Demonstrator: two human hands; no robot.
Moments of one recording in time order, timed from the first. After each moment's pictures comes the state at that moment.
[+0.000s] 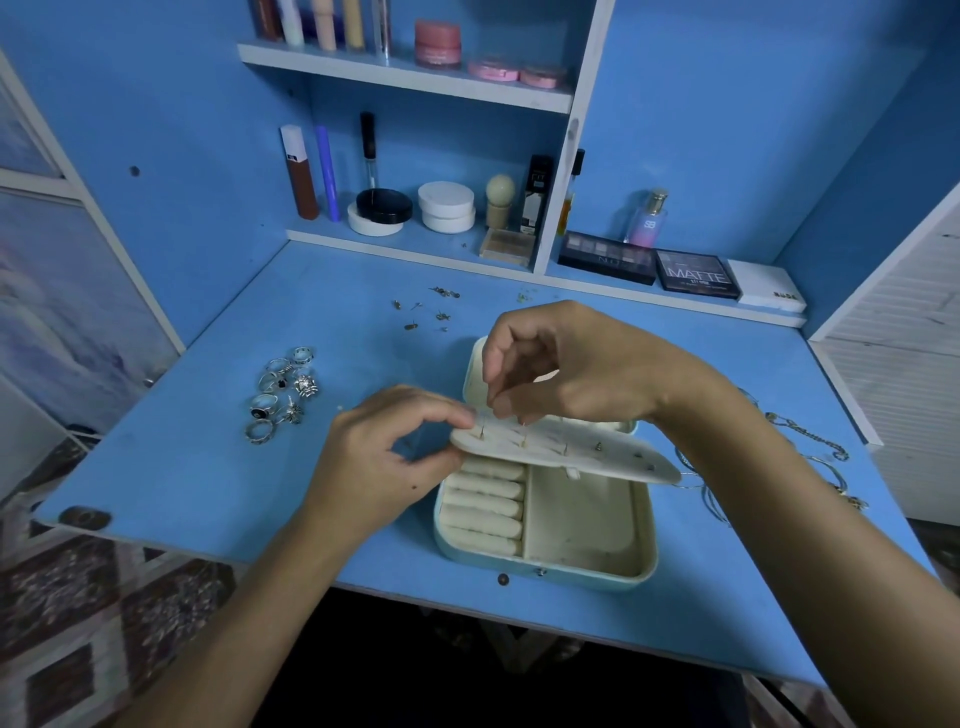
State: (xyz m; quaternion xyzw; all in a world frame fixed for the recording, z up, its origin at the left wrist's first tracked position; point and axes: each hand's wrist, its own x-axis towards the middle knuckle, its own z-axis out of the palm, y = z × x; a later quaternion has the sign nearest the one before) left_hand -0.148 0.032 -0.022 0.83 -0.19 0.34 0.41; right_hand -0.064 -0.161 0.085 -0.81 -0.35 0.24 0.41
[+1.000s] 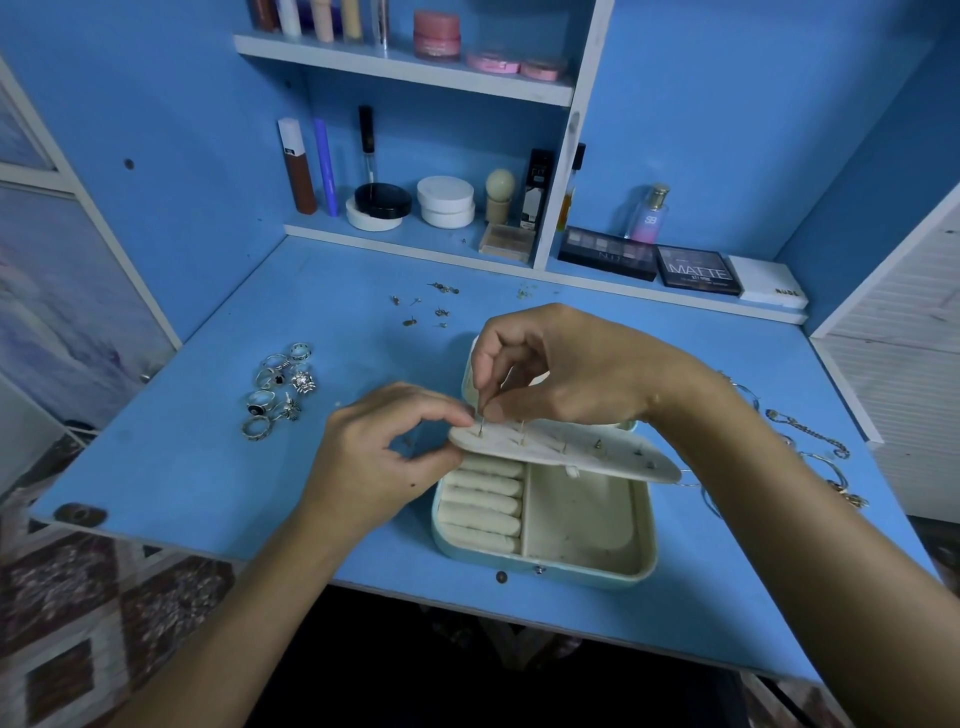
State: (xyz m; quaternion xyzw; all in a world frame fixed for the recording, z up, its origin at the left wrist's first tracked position) left_hand -0.149 0.030 -0.020 0.82 -0.19 0.35 0.41; right_hand -0.065 -0.156 0.087 -0.82 -0.37 0.25 0.35
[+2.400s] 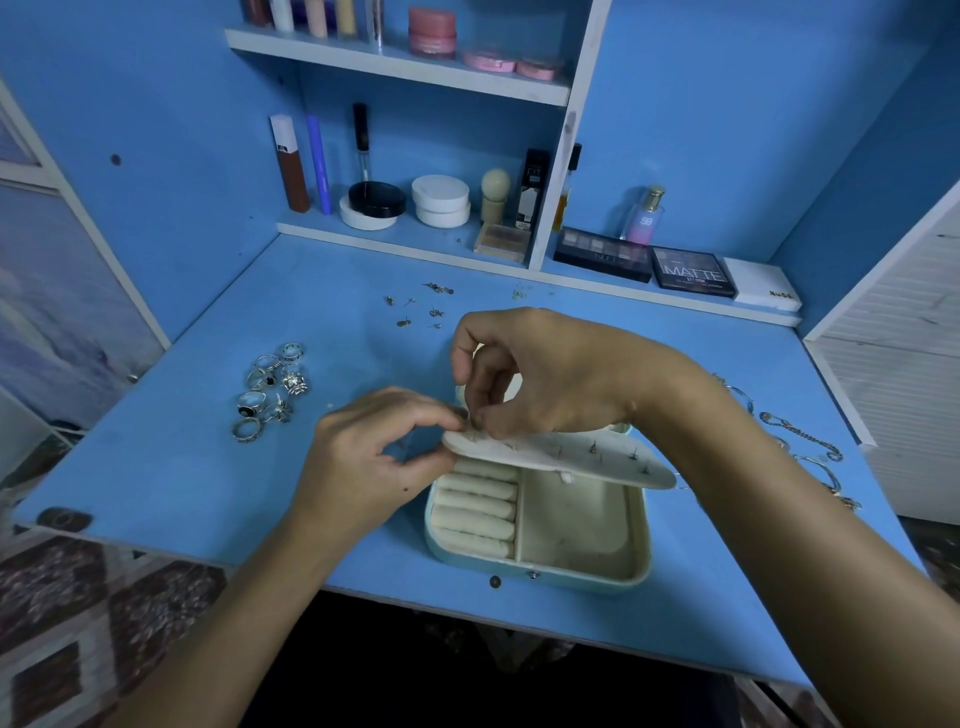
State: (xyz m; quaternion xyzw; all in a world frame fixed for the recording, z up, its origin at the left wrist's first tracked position) left_hand -0.148 0.030 -0.021 0.82 -0.19 0.37 0.39; right_hand -0.074 -0.143 0.097 -0.85 -0.37 0.25 0.26
